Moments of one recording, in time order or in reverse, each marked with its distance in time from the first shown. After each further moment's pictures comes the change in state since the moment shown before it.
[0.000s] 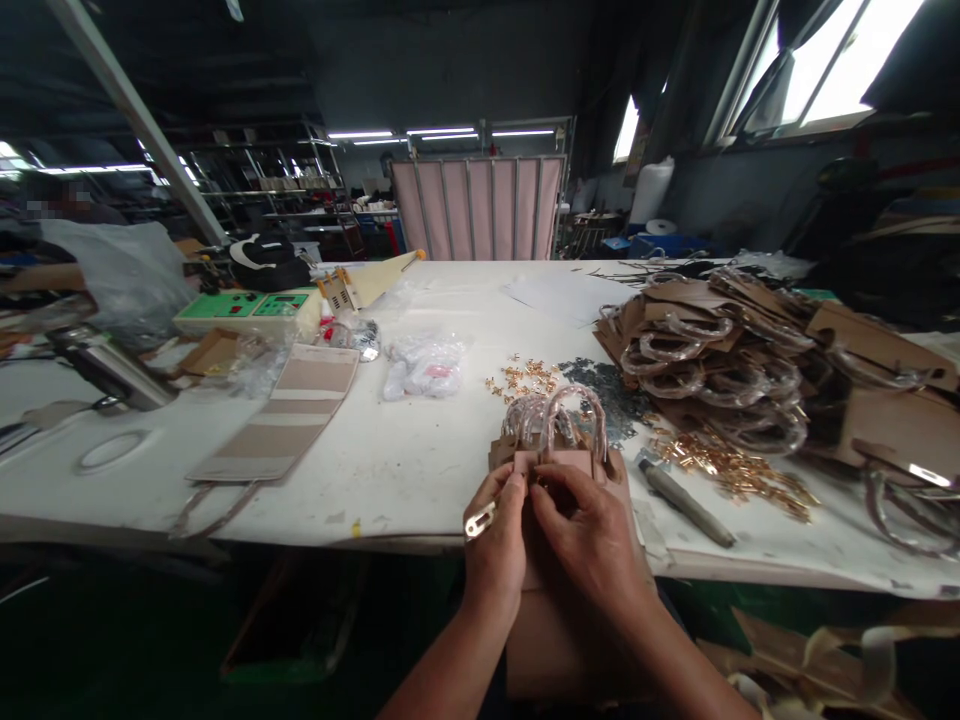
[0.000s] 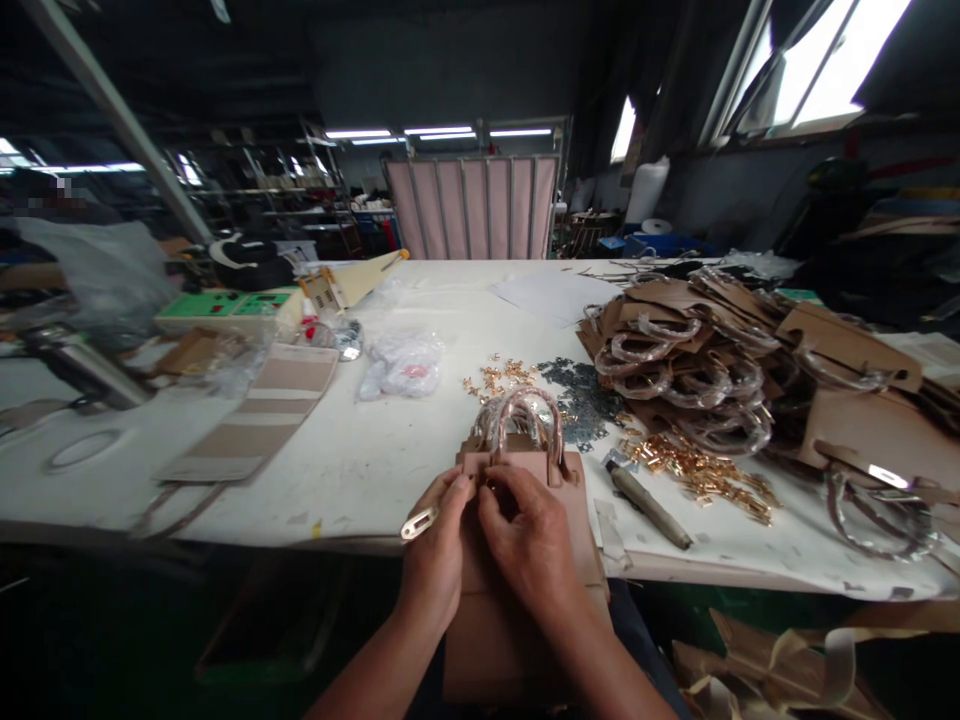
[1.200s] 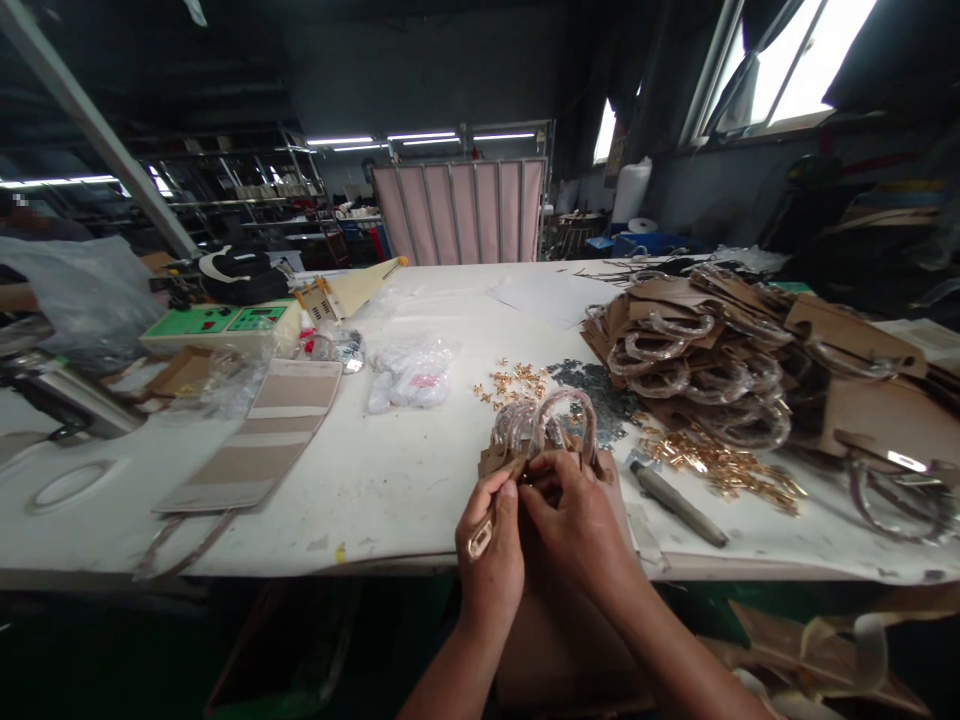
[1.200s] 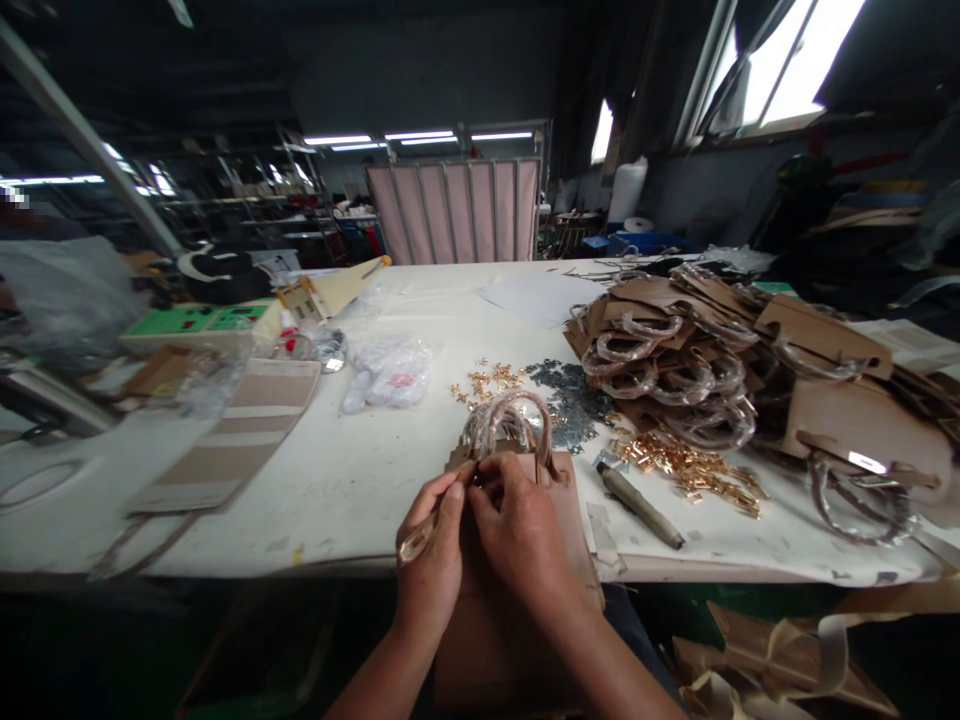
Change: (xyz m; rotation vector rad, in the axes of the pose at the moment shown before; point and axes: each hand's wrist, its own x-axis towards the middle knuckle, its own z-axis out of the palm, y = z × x) left_hand 0.008 -0.002 0.002 0.233 0.012 0.106; right_hand 0.019 0.005 0.003 0.112 -0.121 0.236
